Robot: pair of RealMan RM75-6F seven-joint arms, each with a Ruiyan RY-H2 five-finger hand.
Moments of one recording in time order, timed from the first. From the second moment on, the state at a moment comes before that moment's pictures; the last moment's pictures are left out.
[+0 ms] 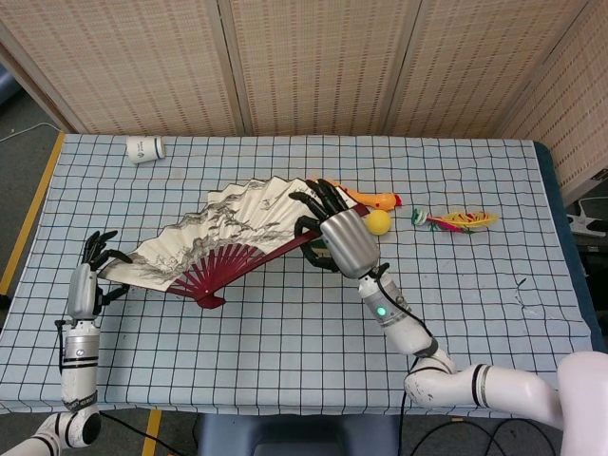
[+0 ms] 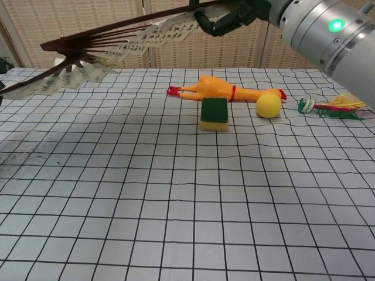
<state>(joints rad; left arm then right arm) -0.38 -1.72 -0.25 -0.89 1.36 1.36 -0.68 0.83 -1.58 0.32 -1.54 -1.35 1.21 -0.09</state>
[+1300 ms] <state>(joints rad) -0.37 -1.79 -0.14 -0.64 1.41 1.27 -0.66 0.68 -1.72 0.10 -1.08 -1.49 1.22 0.10</state>
